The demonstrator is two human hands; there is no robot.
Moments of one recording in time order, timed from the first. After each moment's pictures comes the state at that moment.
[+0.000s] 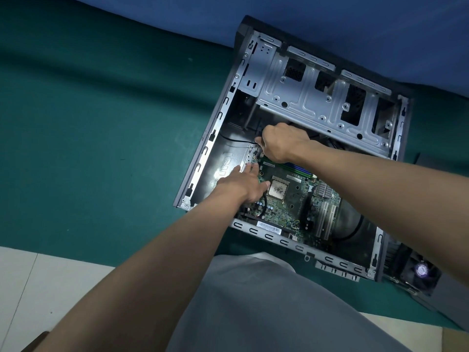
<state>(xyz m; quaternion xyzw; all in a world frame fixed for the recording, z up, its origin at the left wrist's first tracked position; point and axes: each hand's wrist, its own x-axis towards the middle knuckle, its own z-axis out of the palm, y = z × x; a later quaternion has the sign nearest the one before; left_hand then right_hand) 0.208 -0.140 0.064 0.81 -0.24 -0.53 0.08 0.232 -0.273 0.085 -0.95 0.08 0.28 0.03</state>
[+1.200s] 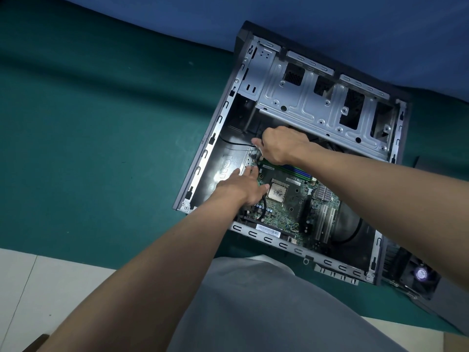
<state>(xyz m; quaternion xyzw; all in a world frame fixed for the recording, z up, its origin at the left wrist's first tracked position) 0.208 -0.139 0.066 0.81 -0.24 -0.53 0.09 0.235 -0.273 0.086 -0.95 0.09 0.29 0.03</state>
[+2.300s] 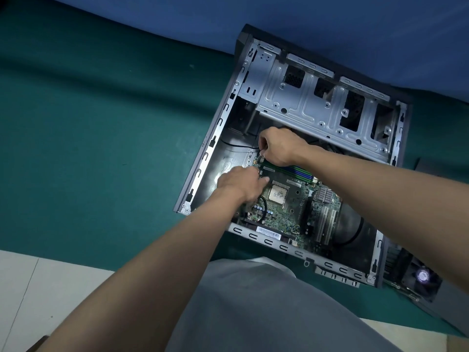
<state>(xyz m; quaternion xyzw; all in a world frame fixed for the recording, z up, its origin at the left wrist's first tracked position) 0.214 -0.141 0.059 0.86 -0.21 -0.44 0.15 0.237 -0.274 0.090 -0.94 0.10 0.30 0.14</state>
